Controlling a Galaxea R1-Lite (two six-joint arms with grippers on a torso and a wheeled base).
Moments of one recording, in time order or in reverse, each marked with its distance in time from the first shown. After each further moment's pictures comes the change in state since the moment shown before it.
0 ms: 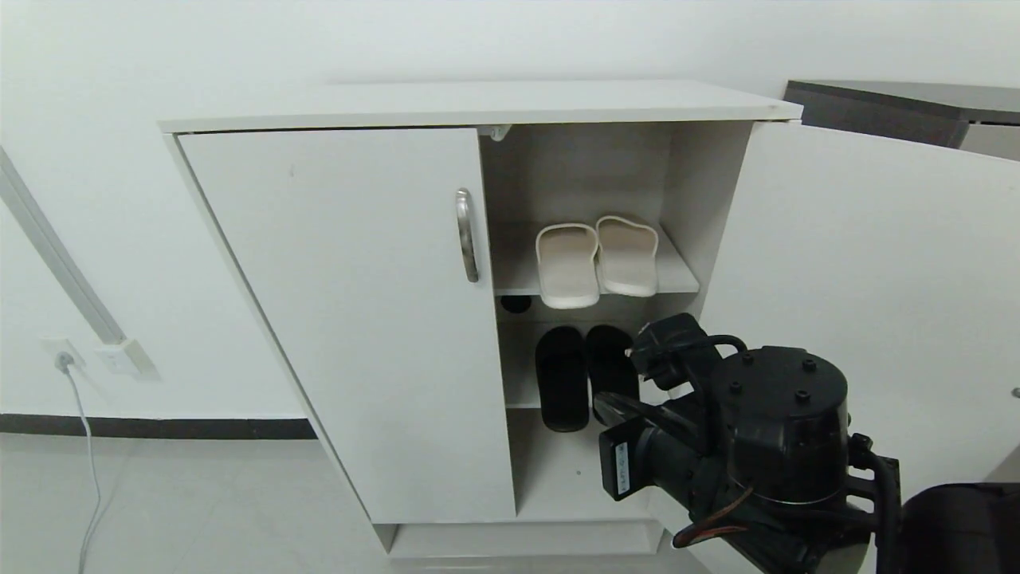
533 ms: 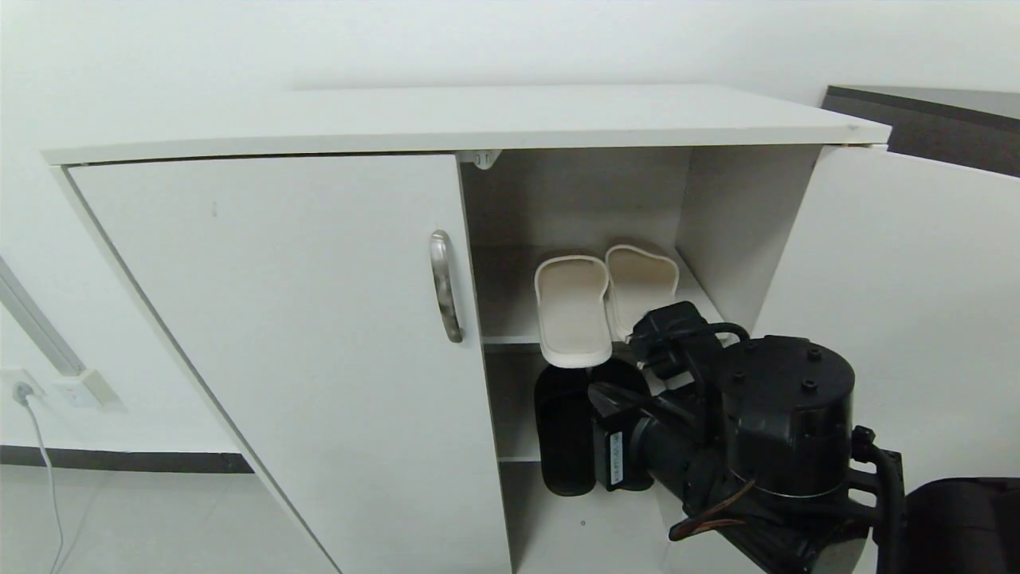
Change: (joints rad) left arm 0.000 0.000 0.000 0.000 0.000 0.000; right arm 0.016 -0.008 -0.026 -0.002 -0.010 0.016
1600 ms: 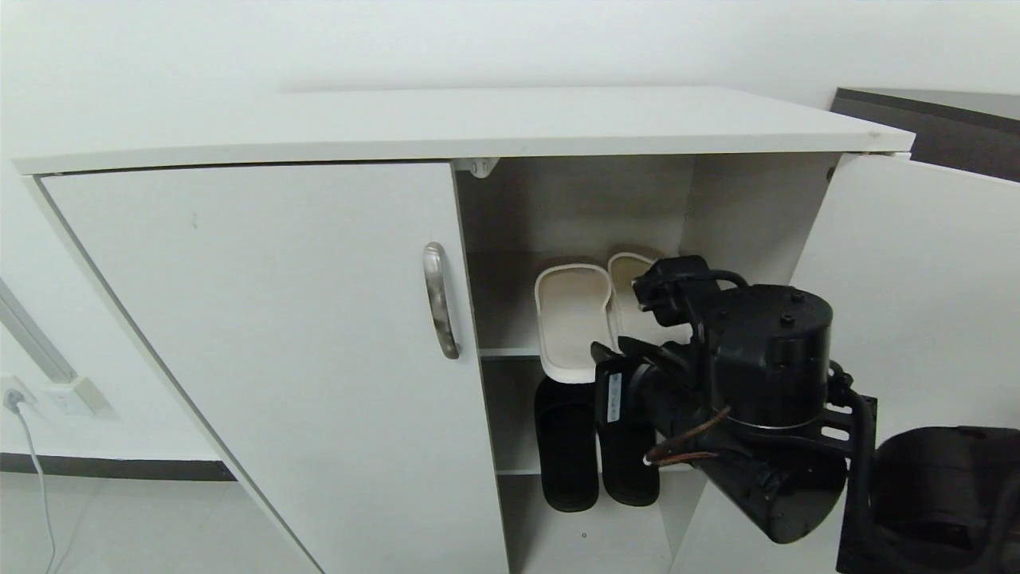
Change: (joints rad) left arm 0.000 0.000 0.002 0.000 0.001 0.002; right arm -0.047 0.022 -0.117 0.047 -0.091 0.003
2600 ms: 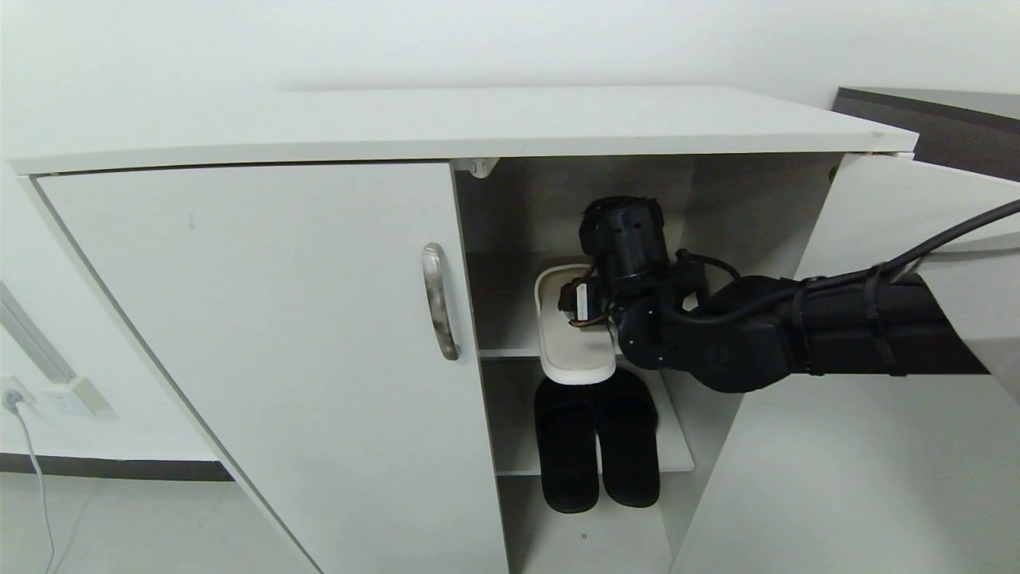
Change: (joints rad) left arm 0.000 0.000 0.000 0.000 0.001 0.001; right arm -0.165 0.330 -0.715 0.537 -0.184 0.011
